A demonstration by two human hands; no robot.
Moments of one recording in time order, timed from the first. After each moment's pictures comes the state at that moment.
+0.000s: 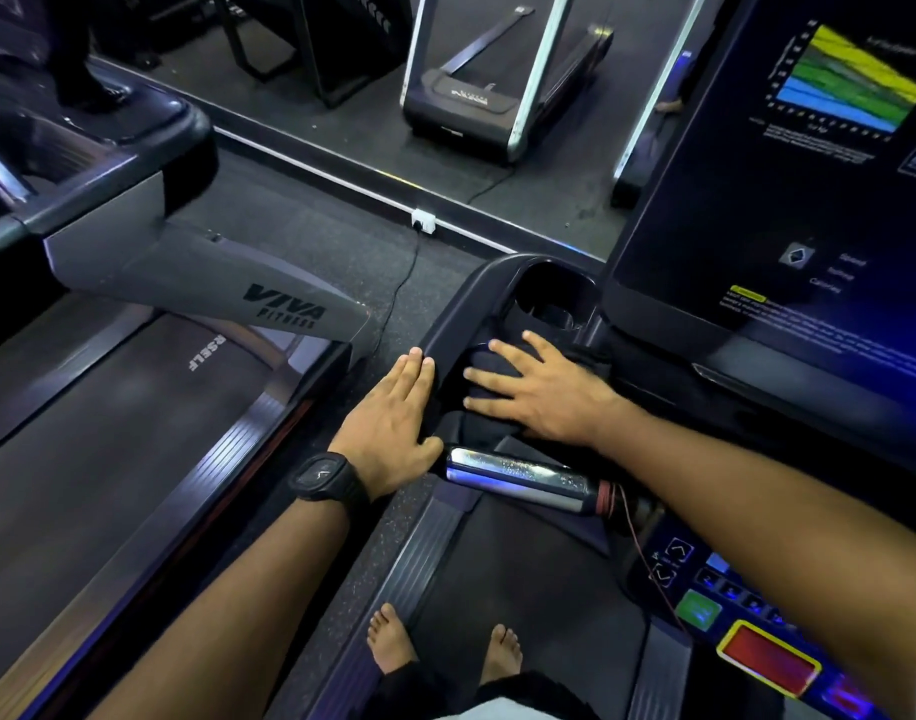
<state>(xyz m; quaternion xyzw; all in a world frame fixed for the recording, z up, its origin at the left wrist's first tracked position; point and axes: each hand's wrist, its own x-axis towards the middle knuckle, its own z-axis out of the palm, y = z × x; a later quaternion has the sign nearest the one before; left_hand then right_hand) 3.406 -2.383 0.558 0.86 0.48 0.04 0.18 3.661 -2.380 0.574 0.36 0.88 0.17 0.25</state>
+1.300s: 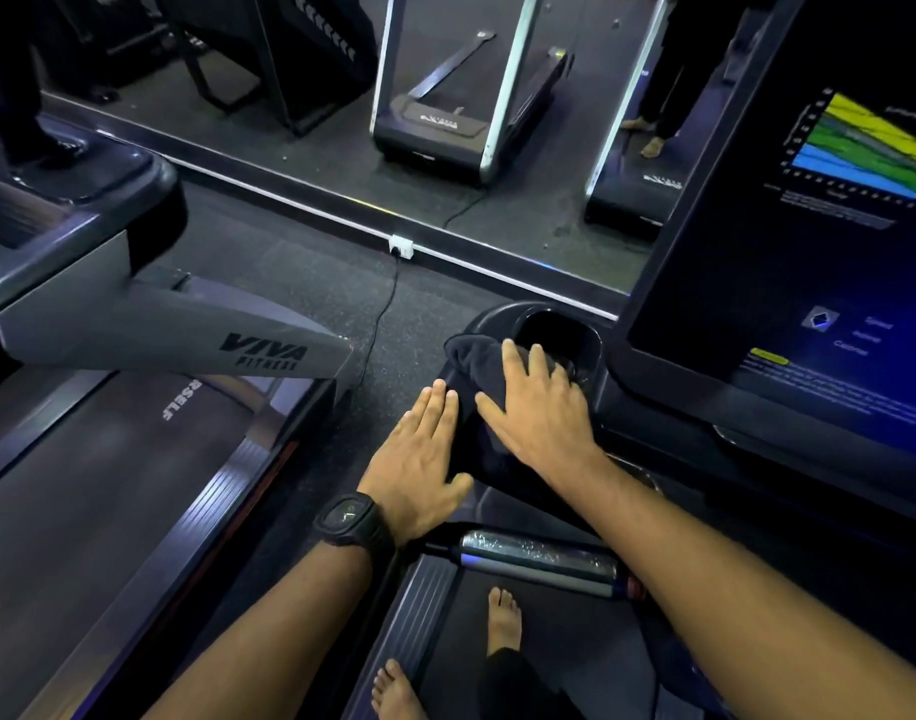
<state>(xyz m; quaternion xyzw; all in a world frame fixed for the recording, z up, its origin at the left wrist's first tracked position) 3.432 -2.339 0.556 0.88 0.44 0.04 0.20 3.609 -2.338 0.579 0.79 0.62 -0.03 0.03</state>
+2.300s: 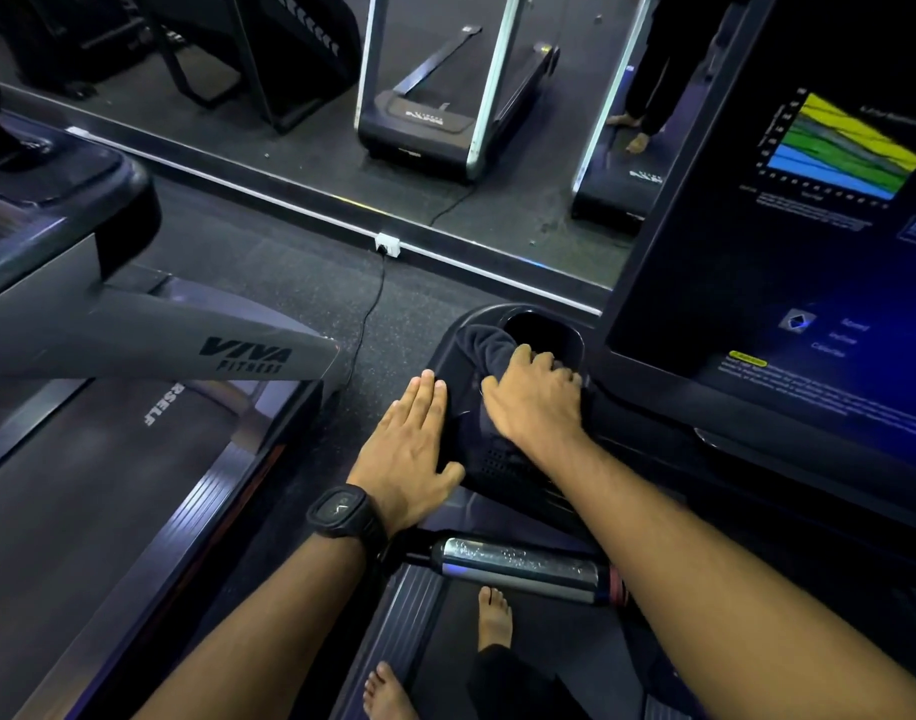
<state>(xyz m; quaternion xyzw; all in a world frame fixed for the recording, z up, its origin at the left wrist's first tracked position) 3.448 -2.321 0.550 0.88 0.44 0.04 0.18 3.620 -2.314 0.592 0.85 0.51 -0.11 0.04</state>
